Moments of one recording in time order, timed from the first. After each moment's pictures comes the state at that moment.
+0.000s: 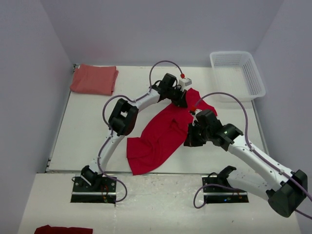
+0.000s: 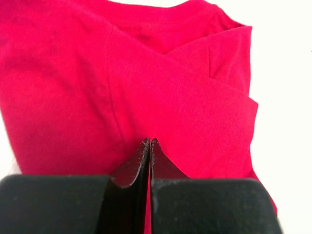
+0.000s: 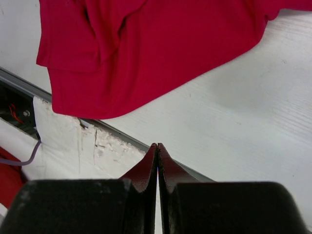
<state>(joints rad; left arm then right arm) -0.64 2.59 2.16 -0.30 0.67 -0.09 0.64 0.98 0.81 -0.78 -0.18 0.55</state>
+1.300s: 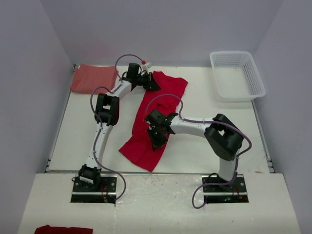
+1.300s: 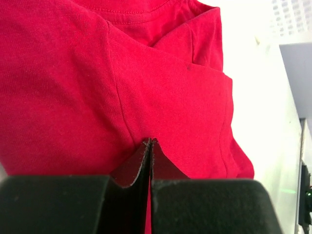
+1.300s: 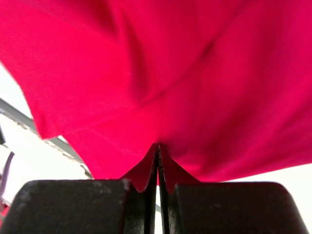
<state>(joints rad) -0.27 2.76 2.31 -0.17 0.87 -0.34 0.92 1.88 1.21 -0.56 -0.26 0.52</state>
